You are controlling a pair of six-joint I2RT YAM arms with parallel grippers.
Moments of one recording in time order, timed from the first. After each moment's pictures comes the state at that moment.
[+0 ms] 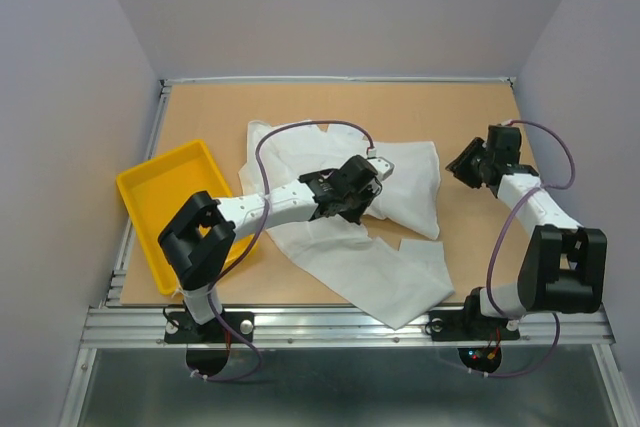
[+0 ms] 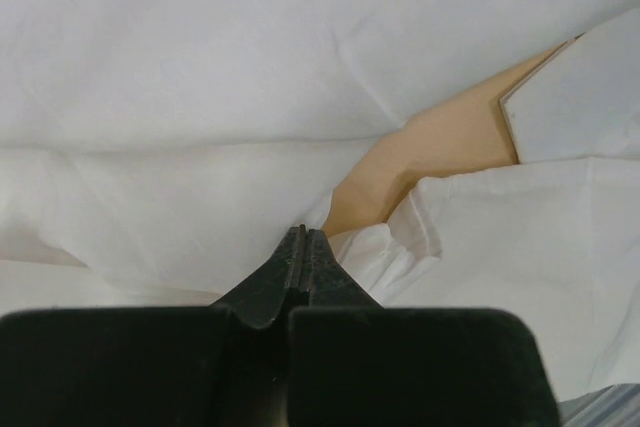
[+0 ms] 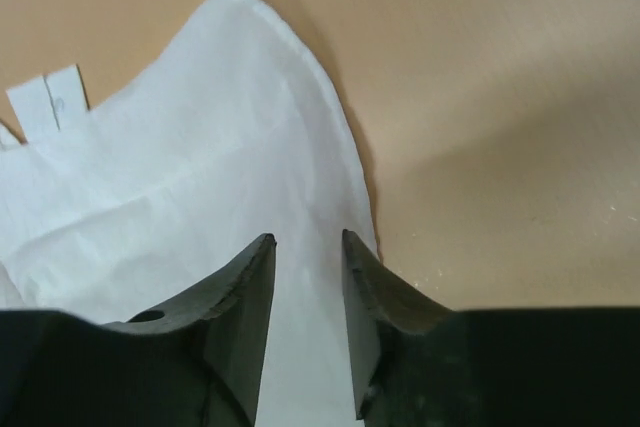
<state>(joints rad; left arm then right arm) -0.97 1.73 1.24 -0.39 -0.06 -0.22 -0.10 1.40 0.89 -0.26 -0.13 0.63</state>
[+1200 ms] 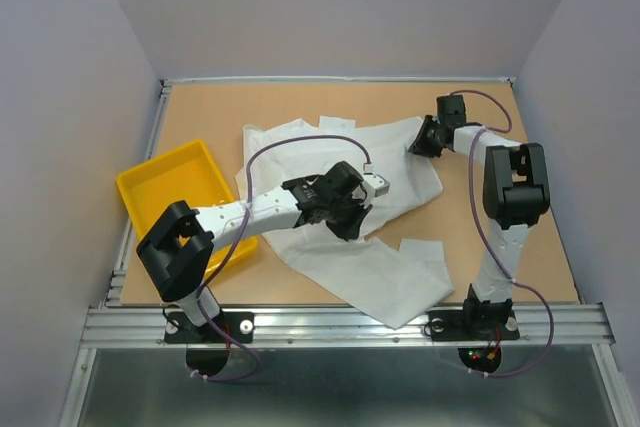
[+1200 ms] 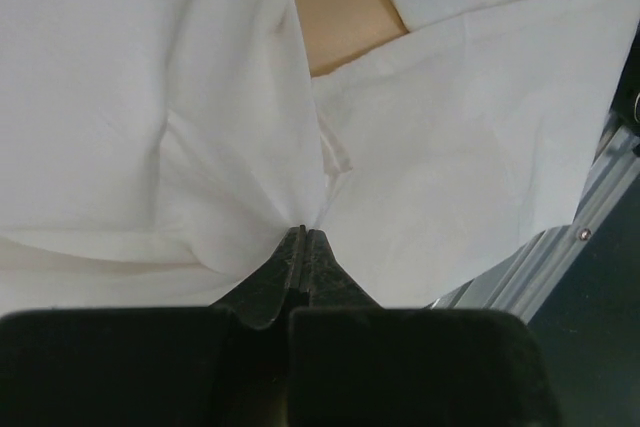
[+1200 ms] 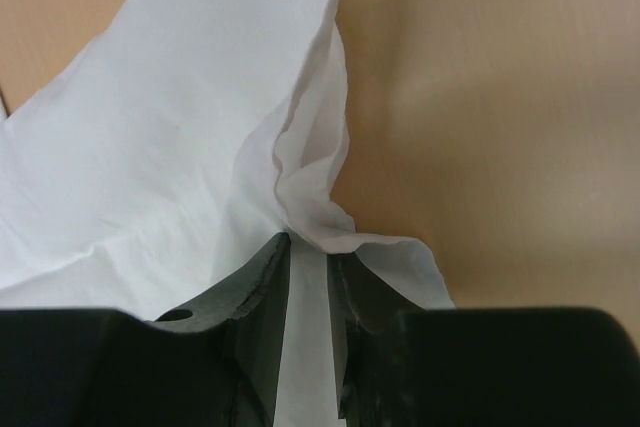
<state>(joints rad) -0.96 1.61 1.14 -0.44 0.22 -0.16 0.07 2.04 1.36 -0.21 -0.12 0.53</state>
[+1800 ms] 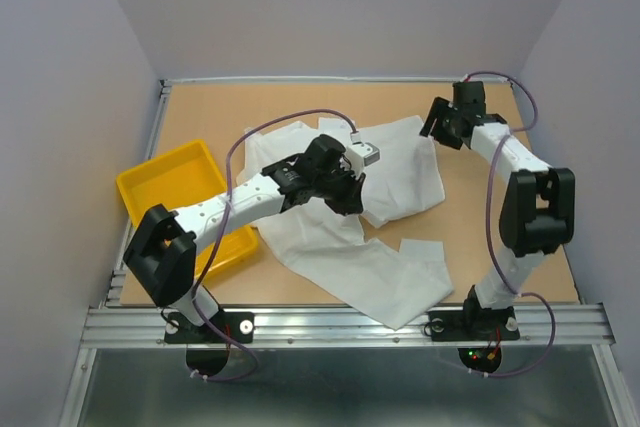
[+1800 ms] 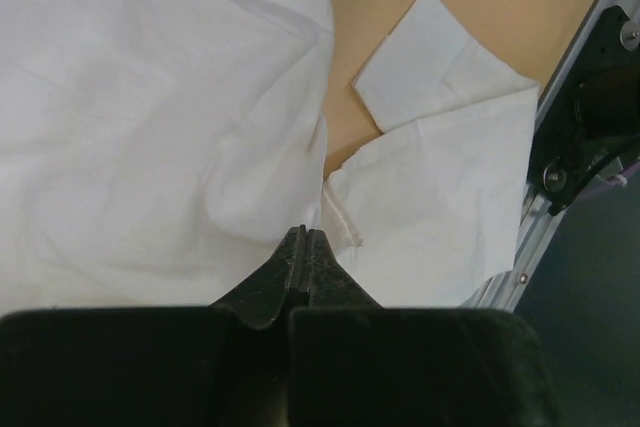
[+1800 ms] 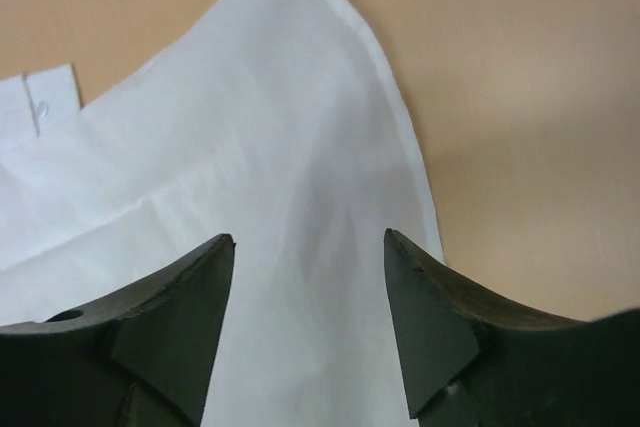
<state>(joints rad) -0.84 1.53 1.17 -0.36 0.37 -0.17 0.06 1.85 1.41 -0.37 0.01 0.44</state>
